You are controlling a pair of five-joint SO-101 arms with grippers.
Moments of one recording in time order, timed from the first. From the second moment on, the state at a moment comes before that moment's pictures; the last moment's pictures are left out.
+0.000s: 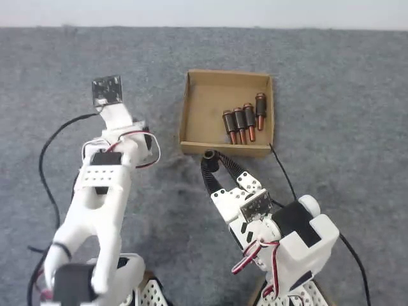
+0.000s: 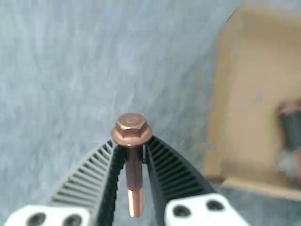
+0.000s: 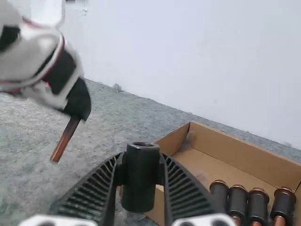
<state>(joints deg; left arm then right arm) -6.8 -20.5 53.3 28.2 15.1 -36.2 12.8 92.8 -98.5 5.8</state>
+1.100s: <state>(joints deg) 20.1 -71.9 69.1 26.7 15.1 -36.2 12.8 92.8 -98.5 5.8</state>
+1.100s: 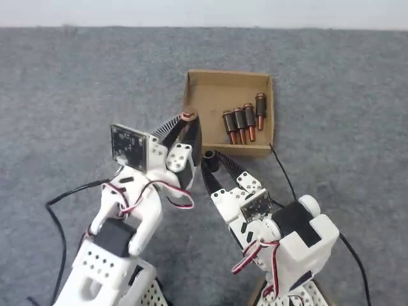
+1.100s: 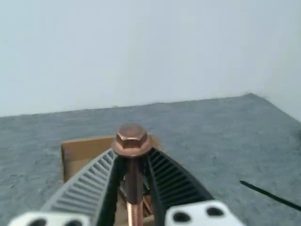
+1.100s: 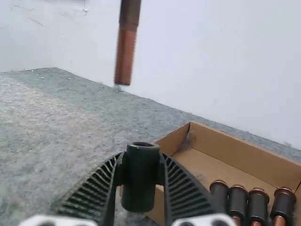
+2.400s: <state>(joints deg) 23.2 -73.6 78.3 15.8 21.7 -35.2 12.8 92.8 -98.3 5.8</state>
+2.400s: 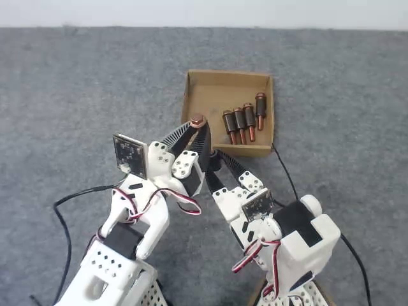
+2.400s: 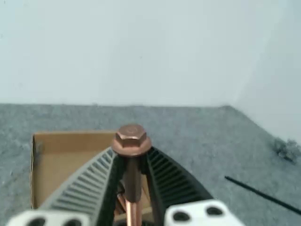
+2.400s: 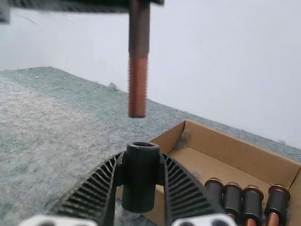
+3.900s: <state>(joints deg) 23.6 -58.5 88.6 6.1 21.8 -34.9 12.9 92.9 -98.4 5.8</state>
